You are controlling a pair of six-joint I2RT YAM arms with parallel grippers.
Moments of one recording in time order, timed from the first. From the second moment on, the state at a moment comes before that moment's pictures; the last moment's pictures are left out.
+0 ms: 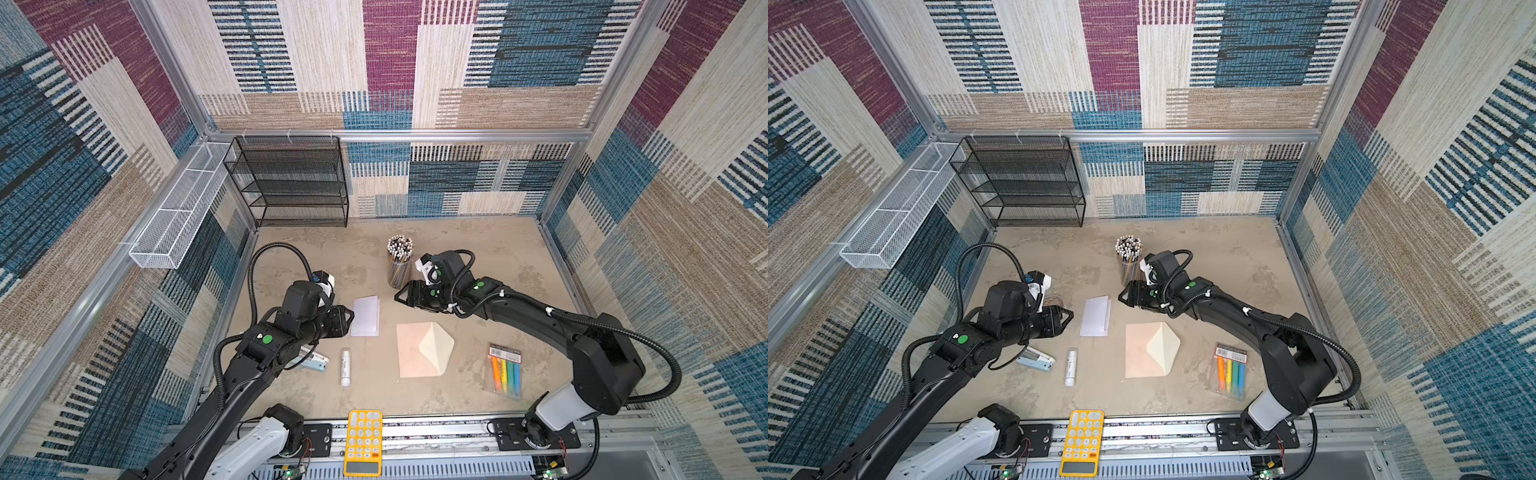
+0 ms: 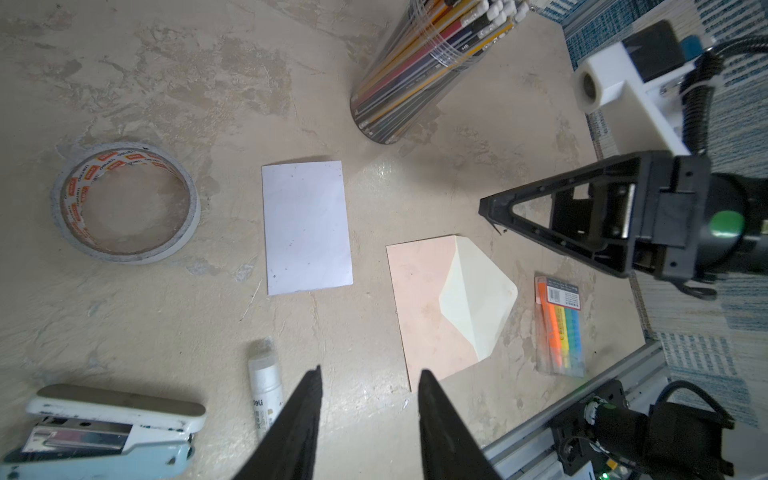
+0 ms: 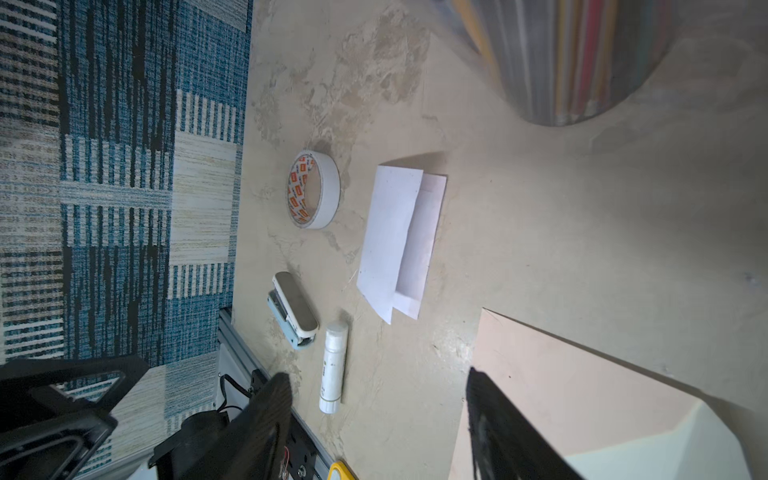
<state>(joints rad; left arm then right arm) -0.46 0.89 0.91 -0.77 0.14 -0.52 0.65 1.59 1.10 -0.28 -0.41 0.78</state>
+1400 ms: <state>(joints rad) -0.34 0.95 0.77 -0.72 0.29 -0.40 0.81 2.07 1.23 0.02 -0.39 0.91</state>
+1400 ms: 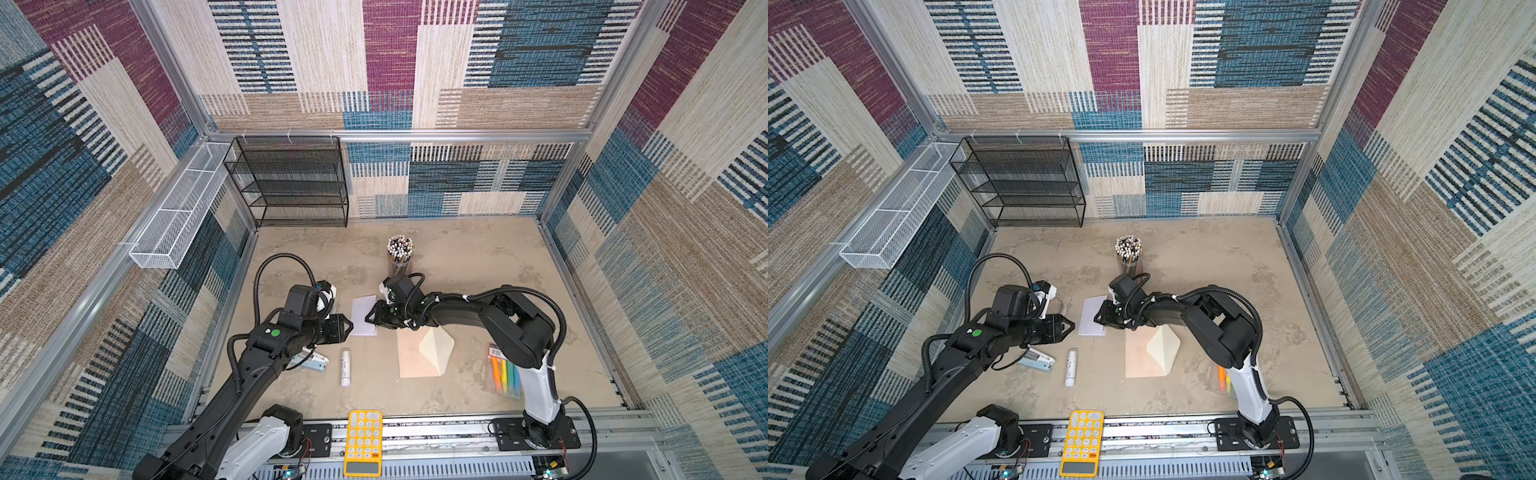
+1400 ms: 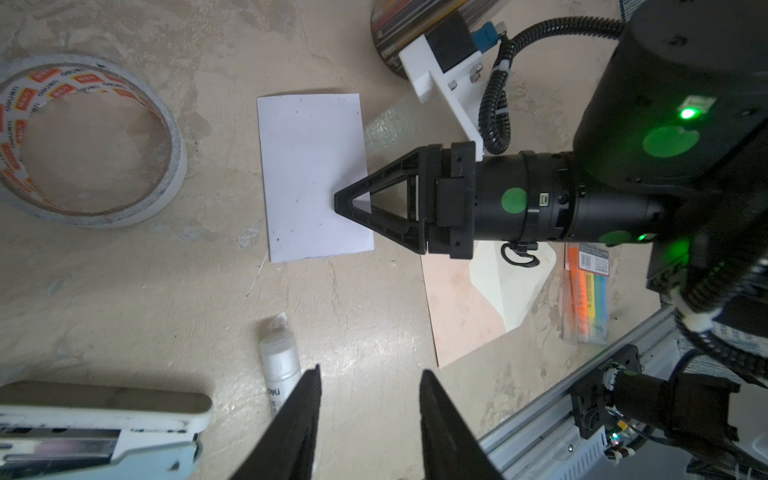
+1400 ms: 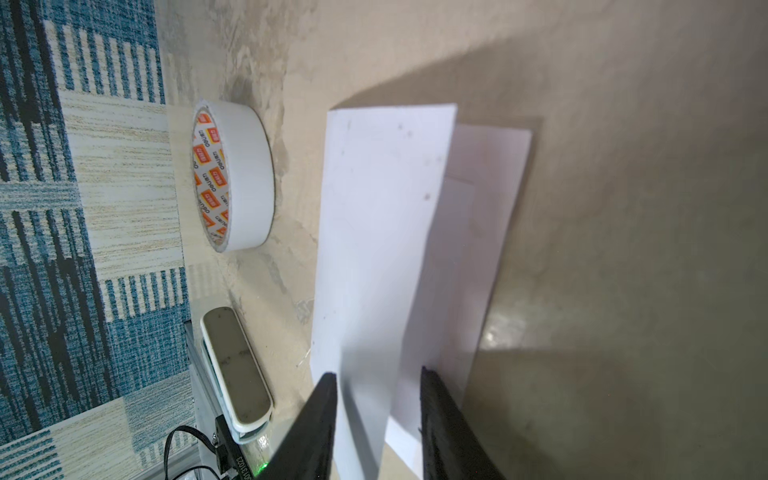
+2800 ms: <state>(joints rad) -0.33 0.62 0.42 -0.18 0.59 -0.76 0.82 1.16 0.81 -0.01 -0.31 0.81</state>
